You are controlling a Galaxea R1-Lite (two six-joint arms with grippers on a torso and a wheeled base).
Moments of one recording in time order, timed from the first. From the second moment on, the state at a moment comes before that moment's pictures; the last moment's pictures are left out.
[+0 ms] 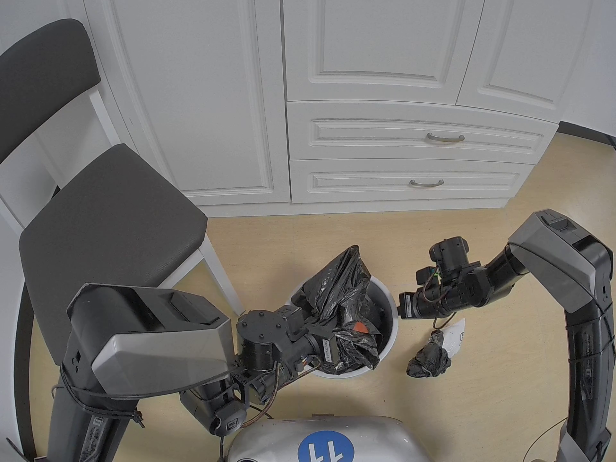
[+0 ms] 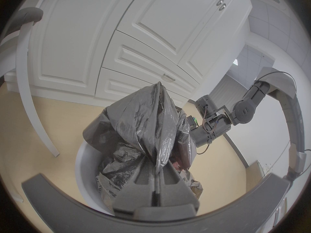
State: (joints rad) left arm -0.72 2.46 -0.75 -1.53 0.02 -0.33; right arm 0.26 2.43 -1.31 -0.26 0.38 0.18
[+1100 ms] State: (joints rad) left arm -0.77 2.32 -1.23 -0.57 0.07 -0.10; right arm 0.11 2.31 -1.19 -0.42 0.28 -0.20
